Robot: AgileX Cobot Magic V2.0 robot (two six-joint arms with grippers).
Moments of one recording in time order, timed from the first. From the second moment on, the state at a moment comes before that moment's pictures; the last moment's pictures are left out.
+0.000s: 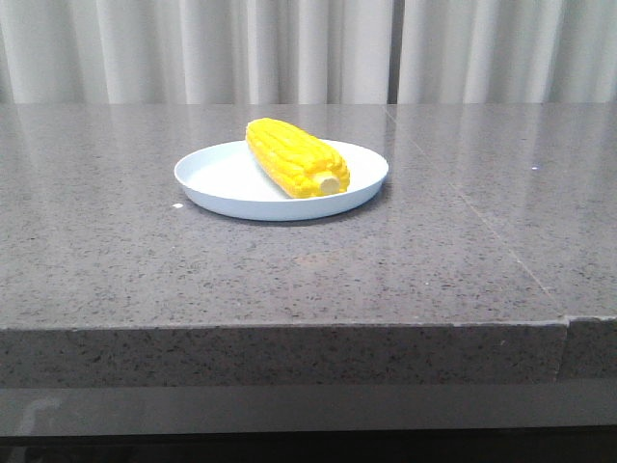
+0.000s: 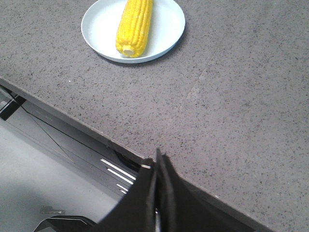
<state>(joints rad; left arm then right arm) -0.52 0.64 -0.90 0.00 0.90 0.05 0.49 0.54 -0.85 0.07 0.97 0.01</state>
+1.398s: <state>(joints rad) -0.08 0.00 0.00 -0.02 0.08 0.05 0.49 0.54 -0.85 0.07 0.97 0.01</state>
